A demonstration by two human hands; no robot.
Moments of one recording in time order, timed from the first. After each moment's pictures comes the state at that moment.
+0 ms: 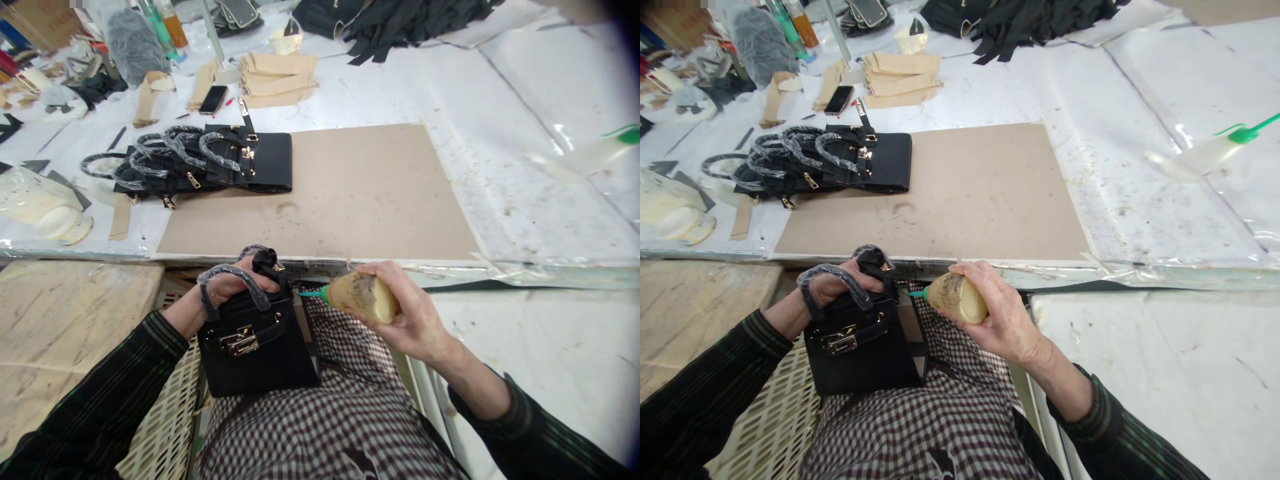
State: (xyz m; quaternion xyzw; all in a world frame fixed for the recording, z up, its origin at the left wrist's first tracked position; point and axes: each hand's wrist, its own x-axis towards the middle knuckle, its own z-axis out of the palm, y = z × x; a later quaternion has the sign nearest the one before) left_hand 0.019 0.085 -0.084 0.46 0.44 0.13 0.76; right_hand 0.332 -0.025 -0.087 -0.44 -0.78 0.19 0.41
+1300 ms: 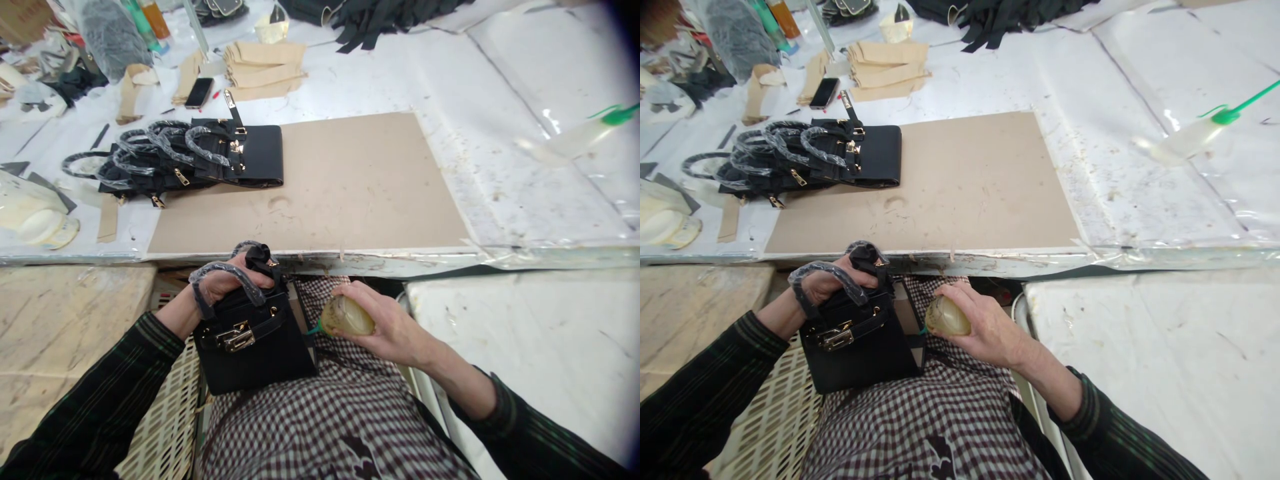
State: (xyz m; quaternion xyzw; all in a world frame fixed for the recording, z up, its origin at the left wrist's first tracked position) left_hand 0.019 0.083 -0.085 0.47 0.48 0.11 0.73; right_hand 0.327 -0.052 -0.110 -0.45 -0.78 0.34 0.27
